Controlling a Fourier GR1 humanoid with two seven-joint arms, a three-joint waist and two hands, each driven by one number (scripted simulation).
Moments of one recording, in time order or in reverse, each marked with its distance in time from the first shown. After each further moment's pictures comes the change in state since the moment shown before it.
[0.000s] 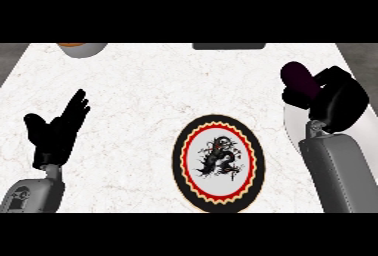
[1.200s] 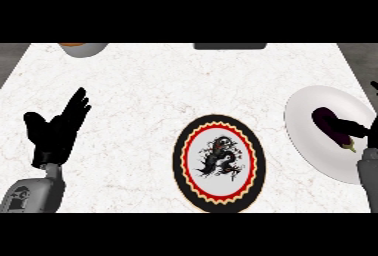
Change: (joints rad) left arm -0.003 -0.019 0.016 -0.027 -0.025 -0.019 0.028; right arm 0.172 -0.149 -0.280 0.196 -0.599 -0.049 -0.715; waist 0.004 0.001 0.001
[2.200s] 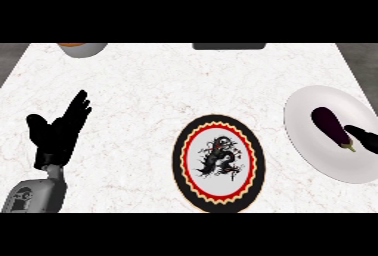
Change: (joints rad) left arm 0.006 -0.019 0.018 0.019 -0.017 -0.017 -0.017; right arm 0.205 0.093 -0.174 -0.429 -0.569 0.211 -0.134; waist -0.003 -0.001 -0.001
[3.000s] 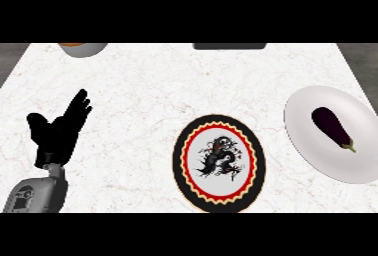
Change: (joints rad) left arm -0.011 -0.022 0.028 0.009 -0.024 -0.018 -0.003; right arm 0.186 -0.038 -0.143 -0.004 -0.113 0.122 -0.138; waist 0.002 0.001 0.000
